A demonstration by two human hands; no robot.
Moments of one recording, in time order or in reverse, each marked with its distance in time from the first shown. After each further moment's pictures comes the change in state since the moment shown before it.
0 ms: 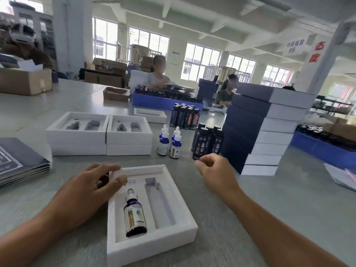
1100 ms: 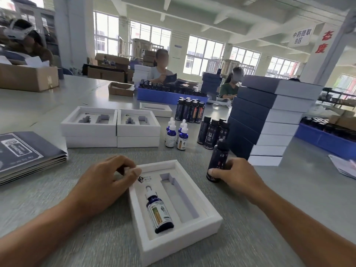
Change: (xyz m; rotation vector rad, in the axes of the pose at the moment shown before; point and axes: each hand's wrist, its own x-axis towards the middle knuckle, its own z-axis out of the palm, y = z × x) left_hand -0.012 0.008 -0.003 -0.034 0.058 0.137; right_hand -0.021 0.021 -0.029 -0.144 -0.115 0.109
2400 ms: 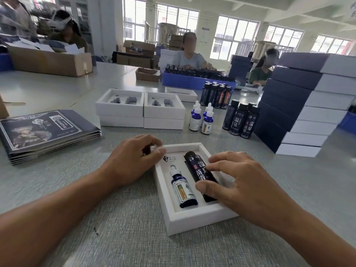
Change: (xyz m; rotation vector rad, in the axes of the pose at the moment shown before) left_hand -0.001 -0.010 0.005 0.042 0.001 0.065; right_hand -0.099 -0.065 0.004 -0.251 -0.199 -0.560
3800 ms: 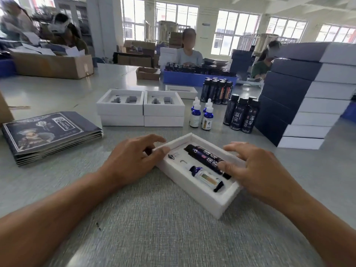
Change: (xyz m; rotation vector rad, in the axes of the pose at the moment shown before) left_hand -0.006 0.006 0.000 0.104 0.032 0.042; right_hand 0.010 0.037 0.001 0.086 0.079 0.210
